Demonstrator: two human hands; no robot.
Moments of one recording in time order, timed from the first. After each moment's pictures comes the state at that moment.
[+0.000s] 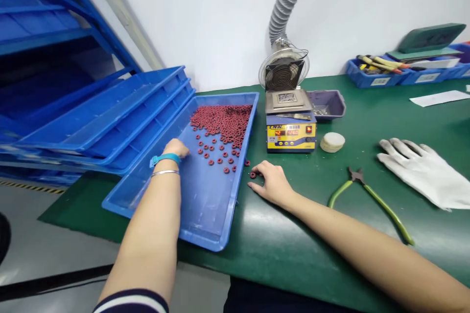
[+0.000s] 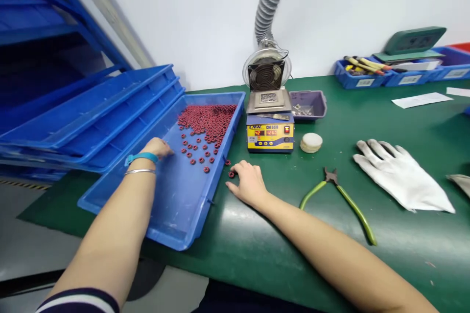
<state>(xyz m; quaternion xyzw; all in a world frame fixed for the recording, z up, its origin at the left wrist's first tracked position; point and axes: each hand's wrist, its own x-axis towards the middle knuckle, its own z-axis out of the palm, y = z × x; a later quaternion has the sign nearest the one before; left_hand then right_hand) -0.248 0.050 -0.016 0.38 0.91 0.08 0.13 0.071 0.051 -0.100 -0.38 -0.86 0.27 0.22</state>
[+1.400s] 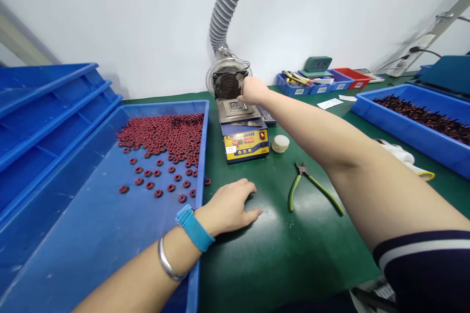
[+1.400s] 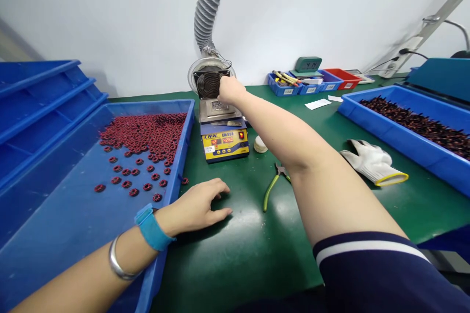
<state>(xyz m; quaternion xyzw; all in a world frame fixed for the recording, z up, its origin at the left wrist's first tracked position) -0.027 0.034 -0.037 0.84 0.47 0.04 0.28 0.092 0.289 0.040 -0.54 -0.81 0.02 0.23</state>
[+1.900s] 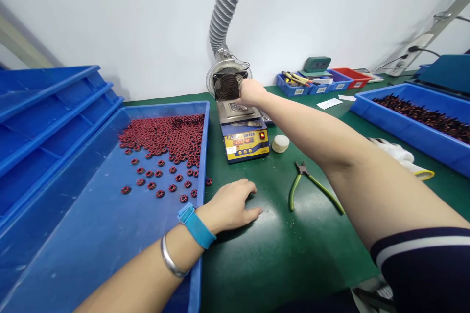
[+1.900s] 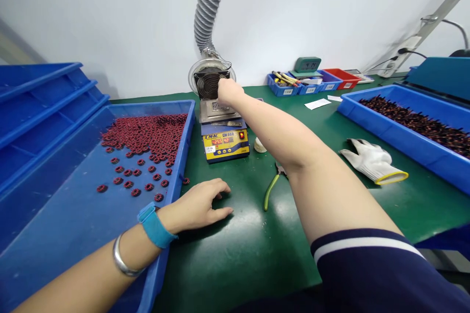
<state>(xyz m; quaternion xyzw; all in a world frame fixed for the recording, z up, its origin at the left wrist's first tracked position) -0.028 0.034 -0.039 0.84 0.47 0.05 0.28 0.087 0.276 0.045 -0.55 -0.80 0.01 0.22</state>
